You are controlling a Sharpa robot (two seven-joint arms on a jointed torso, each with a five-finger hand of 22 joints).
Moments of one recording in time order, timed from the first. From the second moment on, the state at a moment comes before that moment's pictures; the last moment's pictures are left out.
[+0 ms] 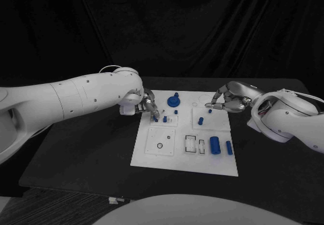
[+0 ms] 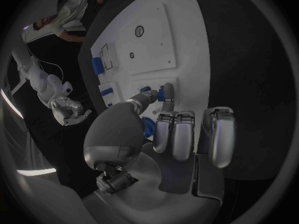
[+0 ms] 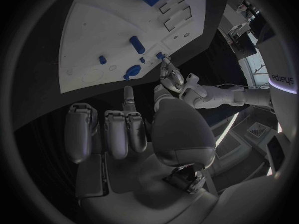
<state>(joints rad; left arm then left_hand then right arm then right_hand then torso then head) 1.36 -0.55 -0.21 1.16 -0.89 0.38 -0.53 1.03 -0.03 0.45 -0.01 0.44 1.08 0.06 0.20 0.91 1.46 -0.03 1.55 1.31 1.47 -0.08 1.56 1.30 0.02 1.48 0.03 1.47 1.31 1.33 -0.91 -0.21 1.62 -1.30 -0.35 -0.18 1.12 -0.04 0.01 0.29 0.12 0.87 0.10 0.40 0.34 1.47 0.02 1.55 1.30 1.46 -0.06 1.55 1.29 0.02 1.47 0.05 1.42 1.29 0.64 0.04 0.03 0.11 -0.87</state>
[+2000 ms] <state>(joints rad) 1.35 -0.52 -0.21 1.12 -0.89 0.41 -0.54 0.97 0.00 0.39 0.08 0.13 1.03 0.06 0.21 0.88 1.46 -0.01 1.55 1.31 1.45 -0.06 1.56 1.30 0.02 1.47 0.04 1.45 1.31 1.32 -0.90 -0.21 1.62 -1.30 -0.34 -0.18 1.13 -0.04 0.01 0.29 0.12 0.87 0.10 0.40 0.34 1.47 0.02 1.55 1.30 1.46 -0.06 1.55 1.29 0.02 1.47 0.05 1.42 1.29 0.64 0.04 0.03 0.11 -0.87</state>
